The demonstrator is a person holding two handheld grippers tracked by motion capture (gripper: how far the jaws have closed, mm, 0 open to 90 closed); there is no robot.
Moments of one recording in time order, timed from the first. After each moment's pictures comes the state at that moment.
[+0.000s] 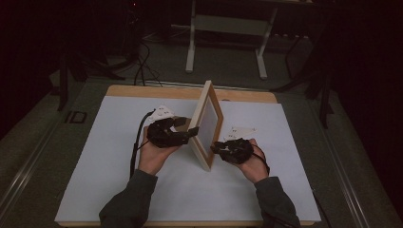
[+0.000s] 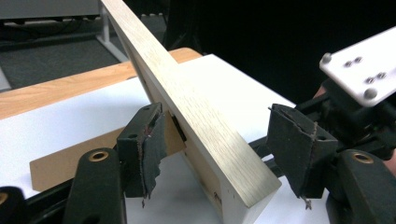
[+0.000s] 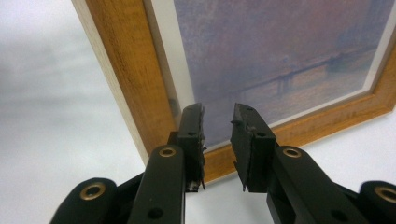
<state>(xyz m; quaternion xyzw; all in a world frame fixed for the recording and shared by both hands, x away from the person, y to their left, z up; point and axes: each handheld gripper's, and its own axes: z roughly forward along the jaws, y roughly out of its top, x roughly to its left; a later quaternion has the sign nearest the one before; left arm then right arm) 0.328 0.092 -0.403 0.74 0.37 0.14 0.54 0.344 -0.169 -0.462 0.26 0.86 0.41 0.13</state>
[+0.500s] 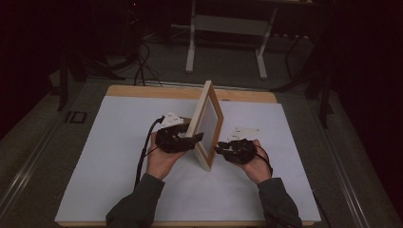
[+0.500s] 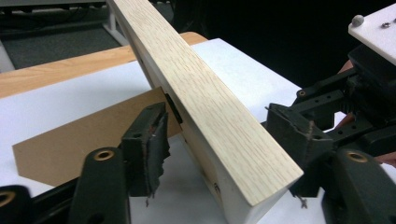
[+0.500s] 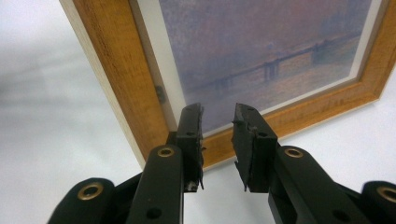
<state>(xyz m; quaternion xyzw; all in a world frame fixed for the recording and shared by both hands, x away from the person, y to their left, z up) 0.328 0.072 -0.424 0.75 0.38 0.14 0.52 0.345 -0.180 -0.464 0.27 0.86 0.41 0.13</state>
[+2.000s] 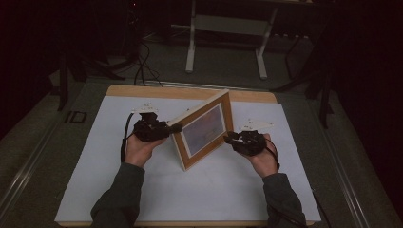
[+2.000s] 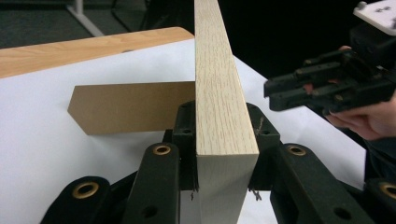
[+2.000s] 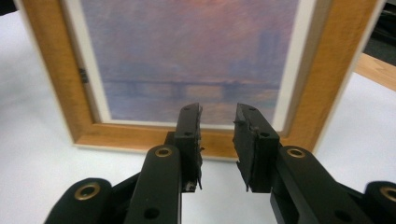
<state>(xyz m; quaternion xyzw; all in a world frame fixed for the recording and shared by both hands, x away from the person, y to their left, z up) 0.361 0.143 -0.428 0.75 0.37 0.05 0.55 0.359 -0.203 -0.447 0.32 0.83 0.43 0.17</state>
